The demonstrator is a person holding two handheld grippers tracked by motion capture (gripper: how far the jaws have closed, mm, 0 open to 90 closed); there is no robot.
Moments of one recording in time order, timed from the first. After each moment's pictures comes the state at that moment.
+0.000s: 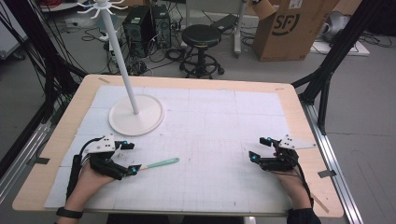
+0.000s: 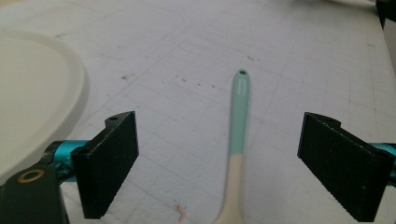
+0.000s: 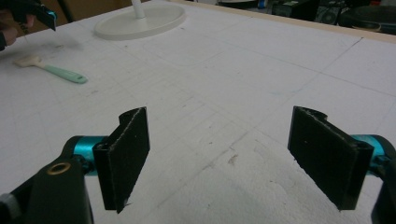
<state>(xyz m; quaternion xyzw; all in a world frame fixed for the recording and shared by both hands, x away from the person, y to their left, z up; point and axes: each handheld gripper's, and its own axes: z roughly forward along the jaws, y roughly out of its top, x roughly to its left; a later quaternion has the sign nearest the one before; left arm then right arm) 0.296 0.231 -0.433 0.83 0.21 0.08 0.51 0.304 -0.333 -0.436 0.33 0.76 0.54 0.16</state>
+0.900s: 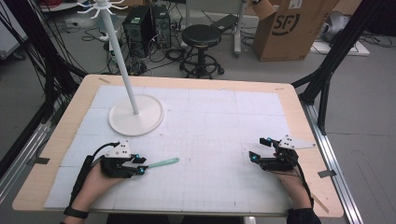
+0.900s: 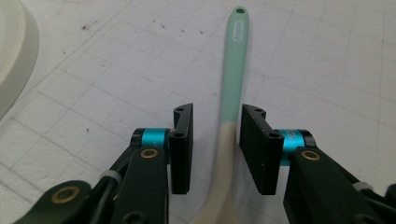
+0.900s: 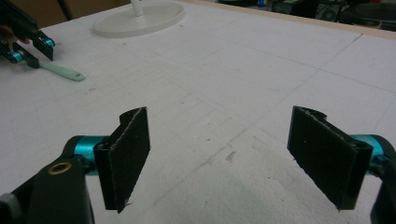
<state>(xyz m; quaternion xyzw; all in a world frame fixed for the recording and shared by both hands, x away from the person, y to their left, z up) 0.294 0.209 -0.446 0.88 0.21 0.08 0.42 0.305 -0.334 -0.439 0.33 0.76 0.54 0.16</state>
